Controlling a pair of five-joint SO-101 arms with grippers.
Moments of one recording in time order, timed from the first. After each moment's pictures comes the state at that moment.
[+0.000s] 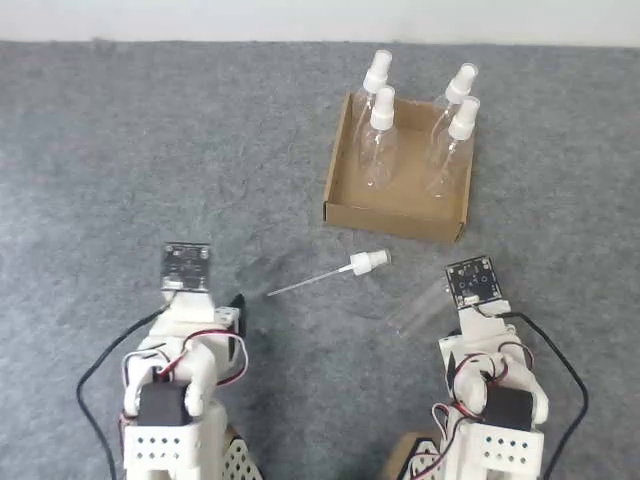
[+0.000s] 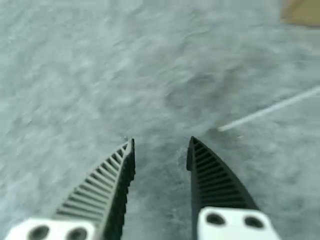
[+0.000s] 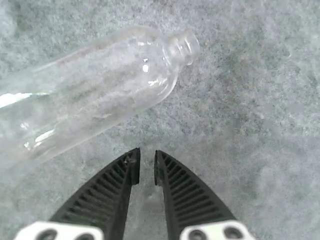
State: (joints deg) left arm -5.9 -103.2 97.0 68.9 2.5; right arm 5.7 -102.7 95.2 73.0 22.2
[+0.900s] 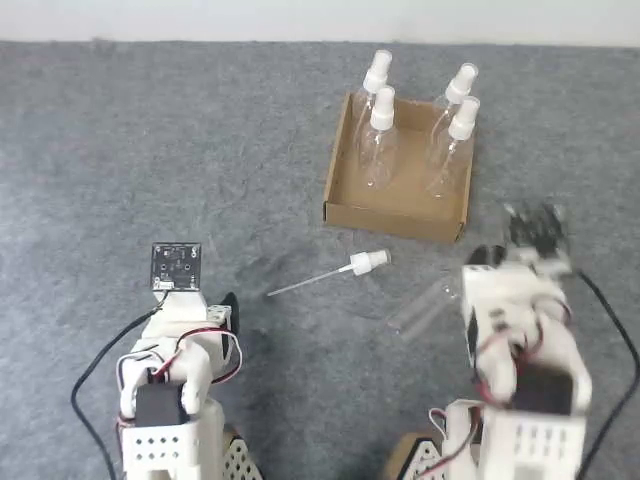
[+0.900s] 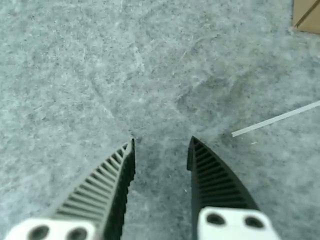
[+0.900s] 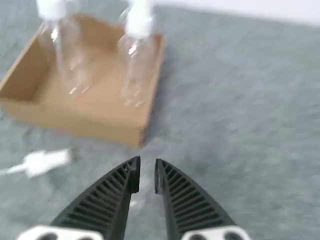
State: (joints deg) left arm -9.4 -103.2 97.0 68.7 2.5; right arm 2.8 -75.3 57.6 65.2 8.3
